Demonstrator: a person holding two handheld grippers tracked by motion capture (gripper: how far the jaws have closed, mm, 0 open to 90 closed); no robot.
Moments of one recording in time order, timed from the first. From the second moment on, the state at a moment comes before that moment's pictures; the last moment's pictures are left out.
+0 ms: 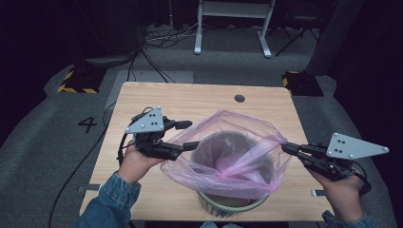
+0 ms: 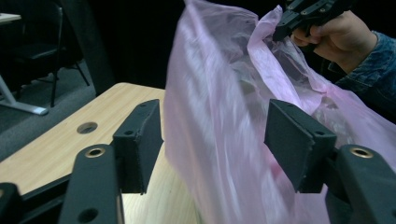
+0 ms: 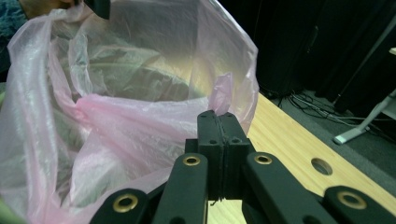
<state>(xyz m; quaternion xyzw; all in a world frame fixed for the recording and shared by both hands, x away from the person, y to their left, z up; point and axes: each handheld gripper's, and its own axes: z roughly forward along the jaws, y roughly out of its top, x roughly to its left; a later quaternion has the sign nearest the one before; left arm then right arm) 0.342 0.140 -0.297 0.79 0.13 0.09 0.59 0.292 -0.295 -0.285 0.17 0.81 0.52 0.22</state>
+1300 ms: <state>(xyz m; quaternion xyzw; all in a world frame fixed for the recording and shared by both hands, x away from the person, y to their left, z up) 0.385 0.172 -0.402 0.83 0.33 0.03 0.45 0.324 -0.328 -0.383 0.25 0.85 0.45 0.12</state>
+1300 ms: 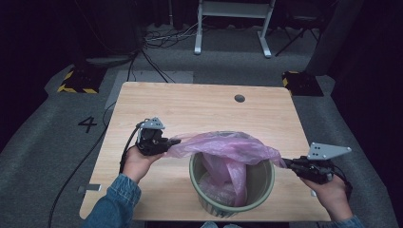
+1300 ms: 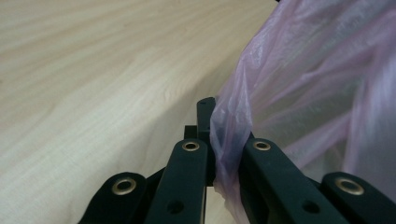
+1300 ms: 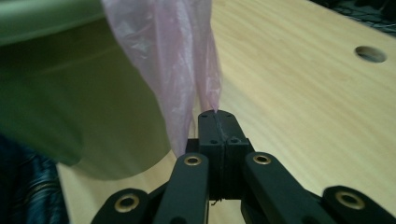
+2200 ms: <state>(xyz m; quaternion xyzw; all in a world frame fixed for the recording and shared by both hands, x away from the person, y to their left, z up) 0.334 0.226 -0.359 0.74 0.26 0.09 0.62 0.289 -0.344 -0.333 0.23 0.79 0.54 0.19</state>
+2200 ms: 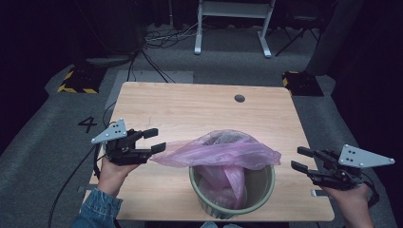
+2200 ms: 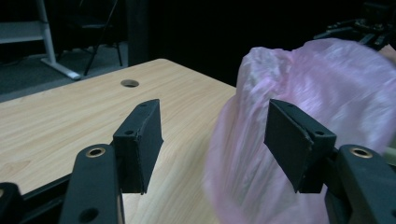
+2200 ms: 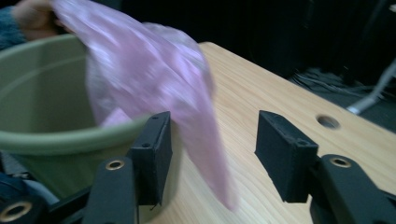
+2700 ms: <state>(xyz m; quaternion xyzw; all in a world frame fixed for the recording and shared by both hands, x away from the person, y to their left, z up) 0.305 0.185 -0.361 0.79 0.16 0.02 0.59 0.309 -0.299 -0.332 0.18 0.83 0.51 0.14</state>
